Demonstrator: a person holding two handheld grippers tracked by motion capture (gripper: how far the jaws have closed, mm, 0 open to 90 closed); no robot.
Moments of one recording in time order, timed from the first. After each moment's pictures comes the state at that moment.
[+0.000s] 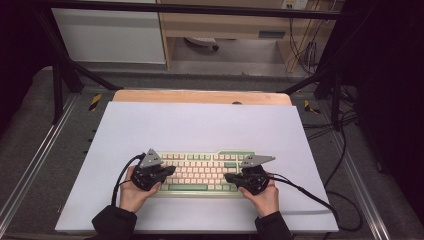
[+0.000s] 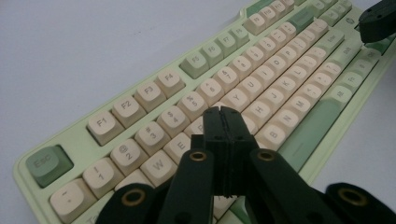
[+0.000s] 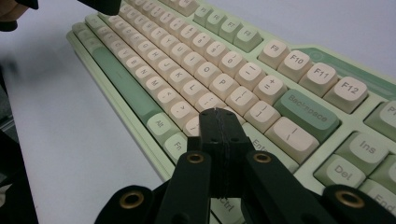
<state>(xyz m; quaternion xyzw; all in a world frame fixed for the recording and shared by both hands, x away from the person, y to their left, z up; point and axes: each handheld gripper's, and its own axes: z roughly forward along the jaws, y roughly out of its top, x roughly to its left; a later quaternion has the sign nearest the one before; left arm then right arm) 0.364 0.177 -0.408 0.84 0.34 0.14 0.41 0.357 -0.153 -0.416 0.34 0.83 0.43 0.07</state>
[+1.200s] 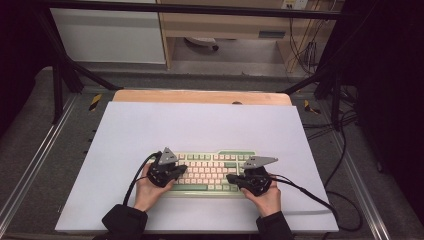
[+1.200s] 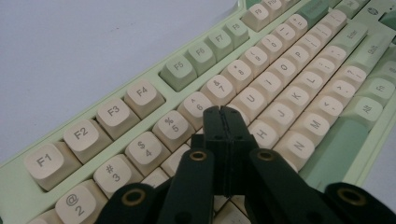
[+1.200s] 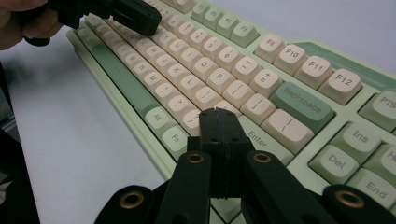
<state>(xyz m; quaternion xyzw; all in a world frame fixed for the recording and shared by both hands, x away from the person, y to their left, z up) 0.381 0.145 -0.428 0.84 0.34 0.14 0.39 0.355 -0.159 -0.418 0.34 0.83 0.43 0.07</state>
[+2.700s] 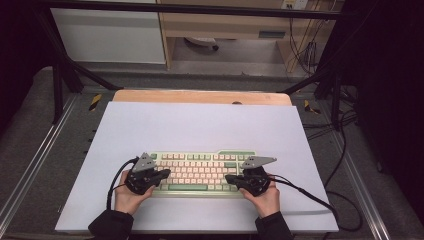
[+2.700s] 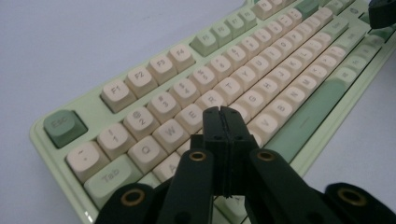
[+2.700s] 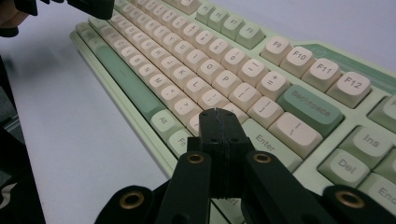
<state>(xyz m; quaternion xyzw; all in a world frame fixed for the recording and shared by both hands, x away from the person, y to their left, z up) 0.352 0.199 -0.418 0.83 0.35 0.14 0.41 0.354 -0.155 -0.417 0.35 0.83 0.43 0.07</state>
